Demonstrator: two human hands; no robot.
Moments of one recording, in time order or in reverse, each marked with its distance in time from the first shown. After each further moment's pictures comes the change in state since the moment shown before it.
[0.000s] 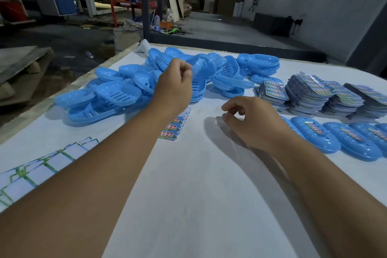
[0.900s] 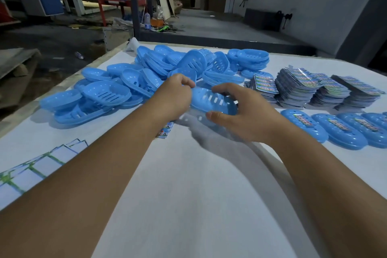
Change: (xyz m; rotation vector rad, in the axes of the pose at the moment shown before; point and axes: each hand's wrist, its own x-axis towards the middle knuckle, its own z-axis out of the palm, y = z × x) left_hand -0.020 0.026 -0.001 -0.038 -0.345 -0.356; right_hand -0.005 -0.012 -0.016 0.097 -0.052 -0.046
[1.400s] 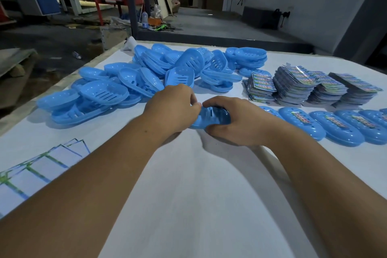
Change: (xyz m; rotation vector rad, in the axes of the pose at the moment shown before) left_hand -0.018 -0.003 0.003 0.622 -0.004 0.194; right_hand -0.004 -0.001 0.003 -0.100 -0.239 0.031
